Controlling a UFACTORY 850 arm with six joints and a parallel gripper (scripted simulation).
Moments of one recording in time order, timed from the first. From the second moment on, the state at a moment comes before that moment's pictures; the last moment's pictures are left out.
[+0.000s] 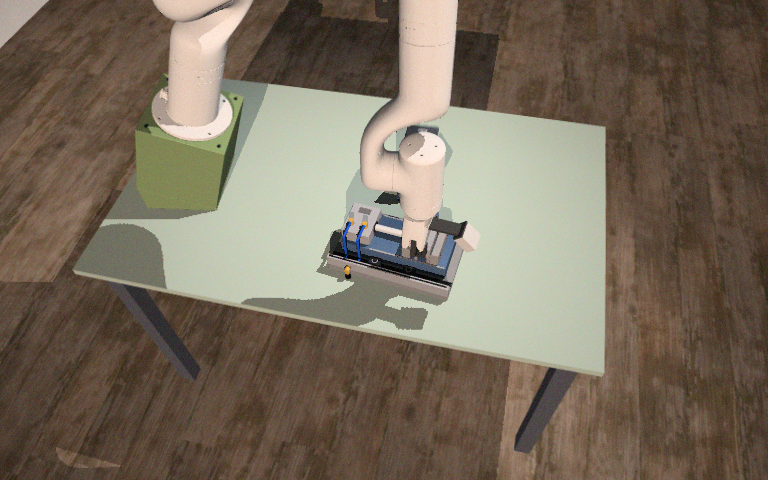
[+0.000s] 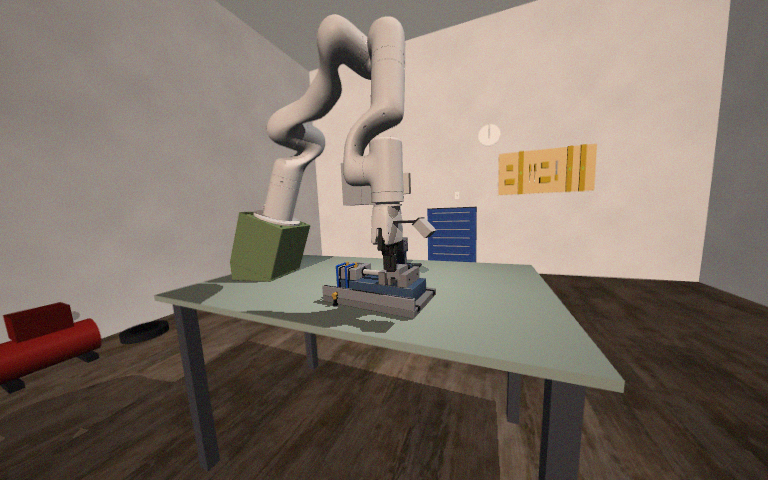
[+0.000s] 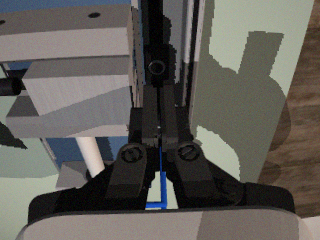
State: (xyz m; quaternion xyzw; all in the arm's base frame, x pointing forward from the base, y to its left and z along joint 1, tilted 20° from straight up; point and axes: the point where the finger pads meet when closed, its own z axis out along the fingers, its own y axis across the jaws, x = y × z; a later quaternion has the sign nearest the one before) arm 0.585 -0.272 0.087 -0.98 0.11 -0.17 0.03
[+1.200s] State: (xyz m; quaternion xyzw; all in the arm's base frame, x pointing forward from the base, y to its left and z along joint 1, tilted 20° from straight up) arm 0.587 -0.272 0.082 -0.98 0.11 -0.17 0.03
